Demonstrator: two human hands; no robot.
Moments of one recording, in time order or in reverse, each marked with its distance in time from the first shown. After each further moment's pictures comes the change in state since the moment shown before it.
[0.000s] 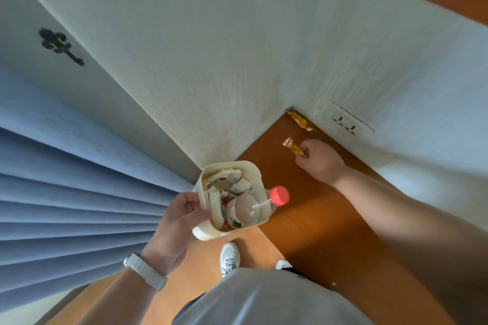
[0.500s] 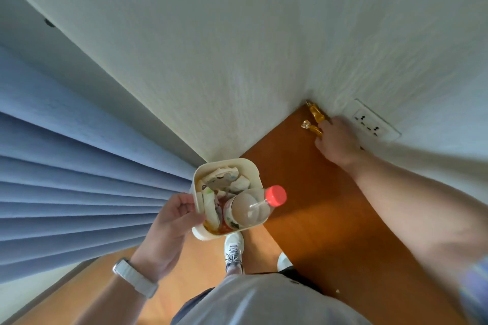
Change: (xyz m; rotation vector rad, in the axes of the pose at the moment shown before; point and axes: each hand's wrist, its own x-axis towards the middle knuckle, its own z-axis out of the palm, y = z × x) left_hand -0.008 -0.010 -0.009 -0.069 0.094 -0.016; right_hand 0.067 0.029 0.004 -0.367 0.113 -0.001
